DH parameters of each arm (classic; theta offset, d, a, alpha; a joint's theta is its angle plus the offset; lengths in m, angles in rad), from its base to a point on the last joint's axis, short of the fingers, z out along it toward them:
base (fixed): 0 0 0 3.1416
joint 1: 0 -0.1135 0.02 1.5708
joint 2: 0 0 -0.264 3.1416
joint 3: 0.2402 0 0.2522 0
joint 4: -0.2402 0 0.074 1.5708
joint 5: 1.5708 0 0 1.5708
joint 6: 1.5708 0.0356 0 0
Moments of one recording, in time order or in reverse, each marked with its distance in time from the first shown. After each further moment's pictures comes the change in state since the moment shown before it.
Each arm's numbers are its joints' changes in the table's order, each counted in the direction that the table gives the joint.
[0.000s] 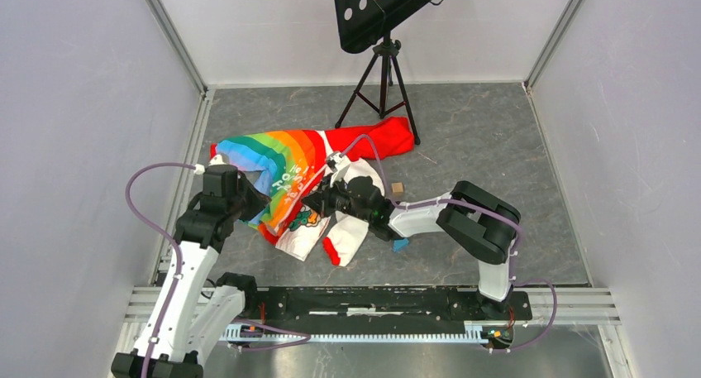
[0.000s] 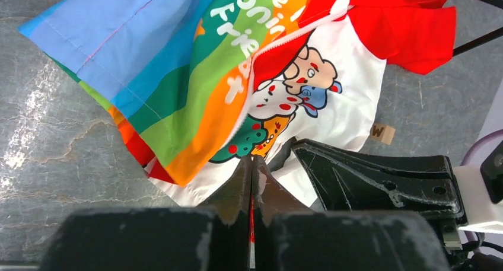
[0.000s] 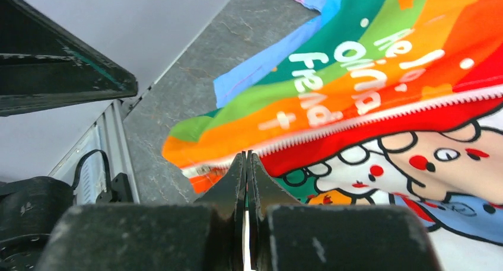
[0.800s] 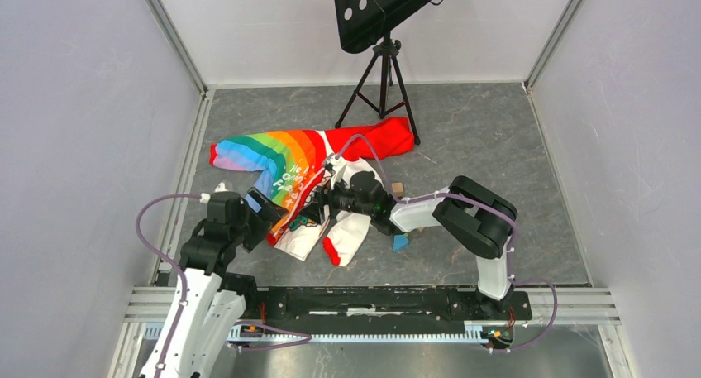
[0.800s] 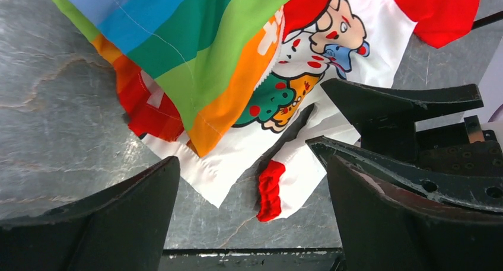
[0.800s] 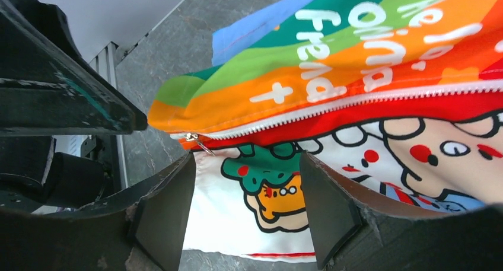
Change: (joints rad) left arm -0.005 -0.219 -0.273 0.021 0.111 -0.135; right arm 0.062 0.048 0.001 -0.012 -0.226 -0.098
